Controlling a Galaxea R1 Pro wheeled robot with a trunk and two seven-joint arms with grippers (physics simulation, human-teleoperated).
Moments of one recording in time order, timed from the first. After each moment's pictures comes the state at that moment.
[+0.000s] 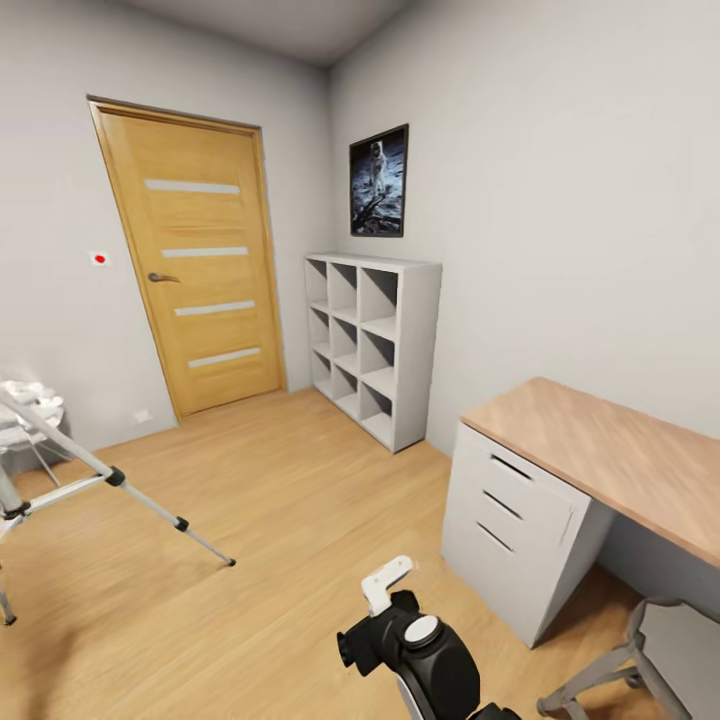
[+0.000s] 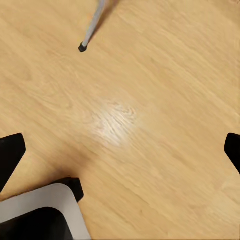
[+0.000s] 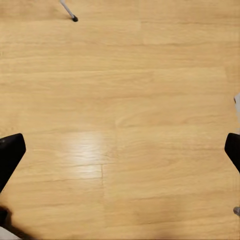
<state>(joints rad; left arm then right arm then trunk) 0.28 -0.13 0.46 -1.60 0.84 0.40 0.74 -0.16 0.12 0.55 -1.61 0.11 1.04 0.00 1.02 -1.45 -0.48</state>
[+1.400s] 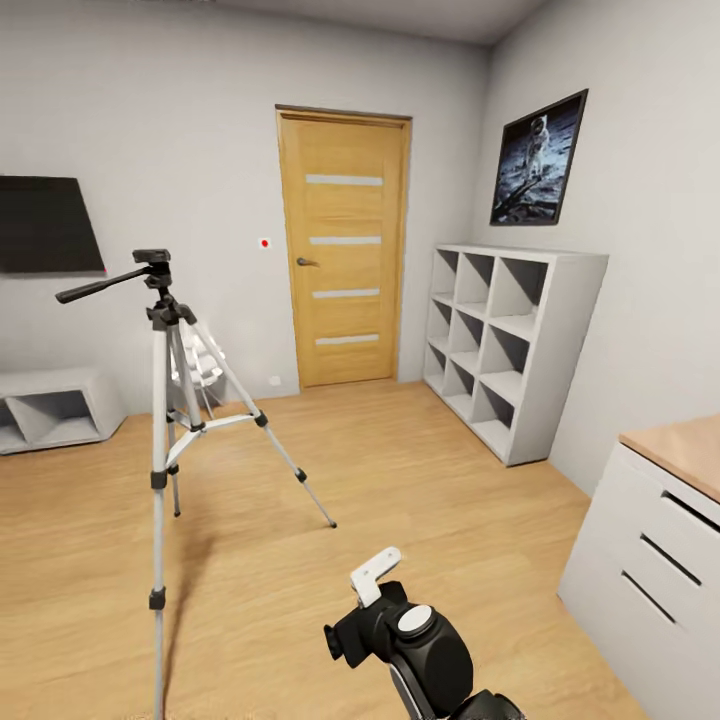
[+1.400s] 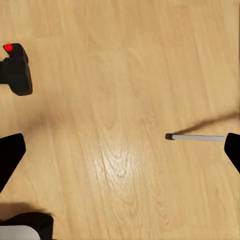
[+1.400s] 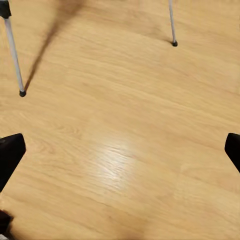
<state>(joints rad) 0.07 0.01 0.74 -1.49 0.98 0.41 0.88 -0.20 0.13 0.57 -1.61 0.08 1.04 0.03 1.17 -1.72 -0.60</state>
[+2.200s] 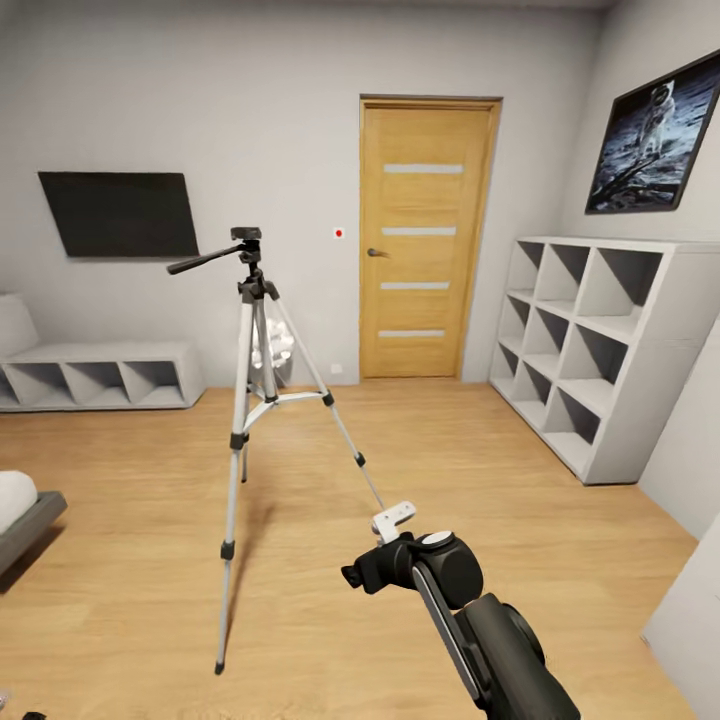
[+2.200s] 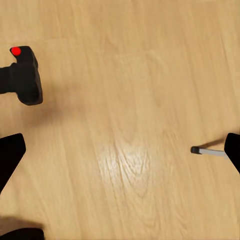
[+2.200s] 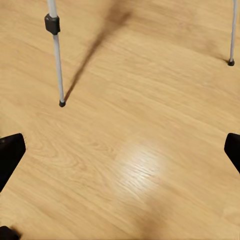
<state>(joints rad) -0.07 0.07 0.63 -1.22 0.86 0.41 0.72 -0.40 0.13 0.39 -1.45 0.07 1.04 0.23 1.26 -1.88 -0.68</state>
